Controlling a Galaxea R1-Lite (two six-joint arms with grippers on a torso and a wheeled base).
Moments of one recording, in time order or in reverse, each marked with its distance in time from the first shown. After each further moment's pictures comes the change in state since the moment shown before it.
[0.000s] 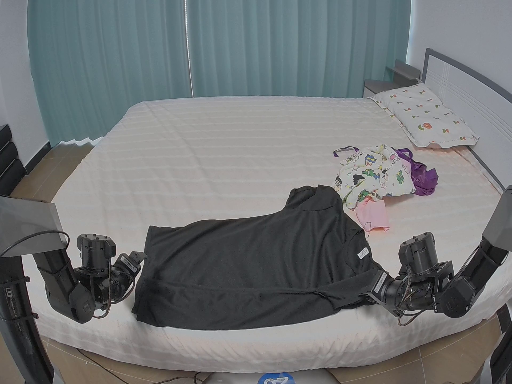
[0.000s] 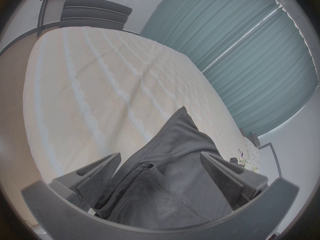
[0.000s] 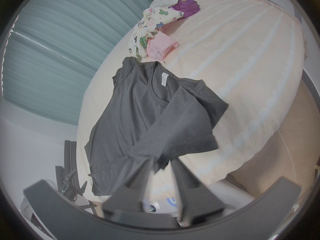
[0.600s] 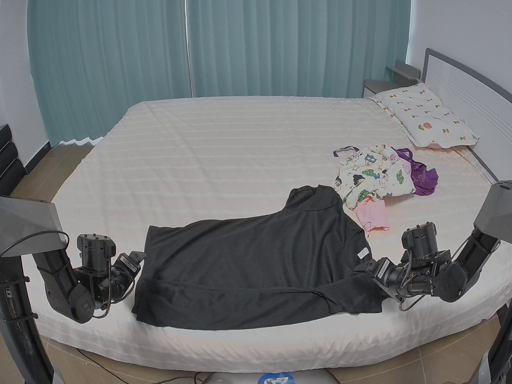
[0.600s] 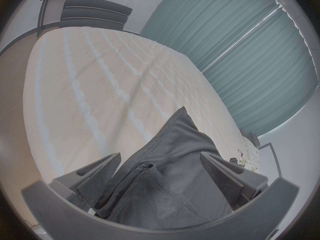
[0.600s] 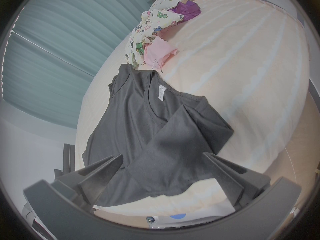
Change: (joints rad) left arm 0.000 -0.003 0.001 0.000 0.000 0.000; right arm -0.136 0.104 -0.122 -0.013 0.061 -0.084
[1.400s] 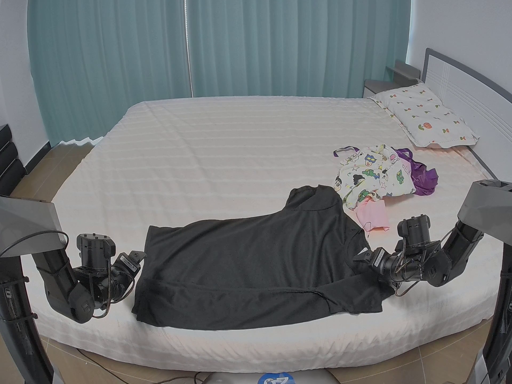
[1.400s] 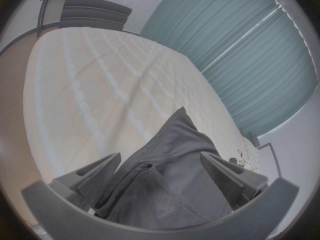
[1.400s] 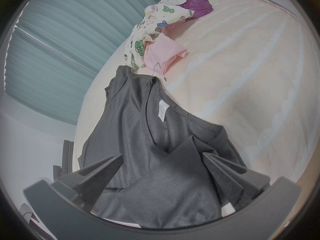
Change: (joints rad) left arm -0.002 -0.004 0.001 0.000 0.001 0.000; right arm -0.073 0.155 -0.173 0.010 0.075 -0.109
